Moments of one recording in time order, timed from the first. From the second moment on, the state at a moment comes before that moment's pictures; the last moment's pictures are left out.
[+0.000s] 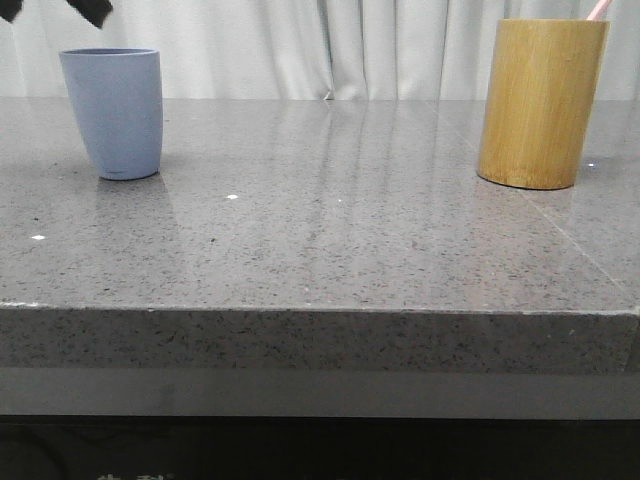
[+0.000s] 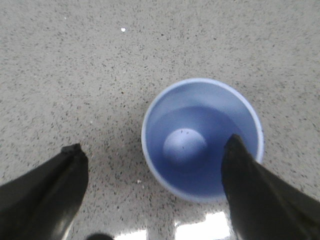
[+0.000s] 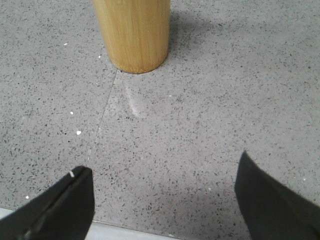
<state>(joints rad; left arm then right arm) -0.24 1.65 -1.62 0.00 0.95 0.05 0.00 0.76 -0.76 0.17 0.75 -0.13</state>
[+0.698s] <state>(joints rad) -0.24 1.85 -1.78 0.00 1.05 0.05 0.00 0.76 -0.76 0.17 0.75 -0.13</state>
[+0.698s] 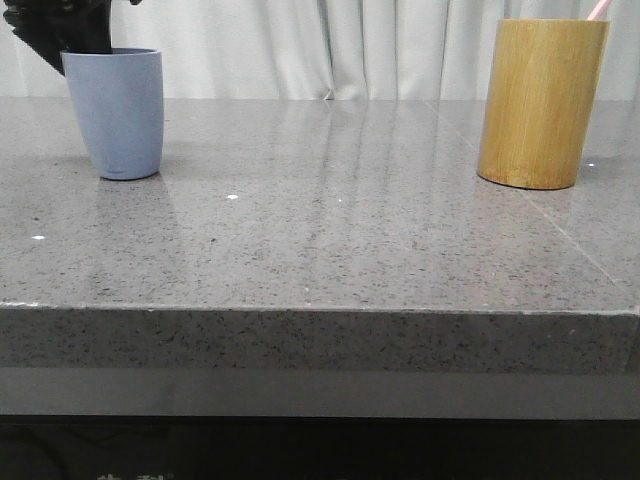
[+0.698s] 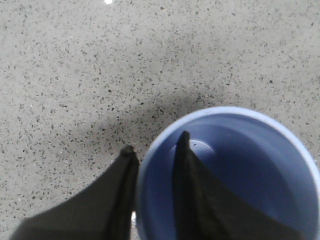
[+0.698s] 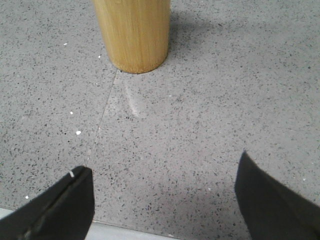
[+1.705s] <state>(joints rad) -0.56 2.02 -2.15 -0.04 1.16 0.05 0.00 0.76 -0.76 0.17 0.75 -0.13</state>
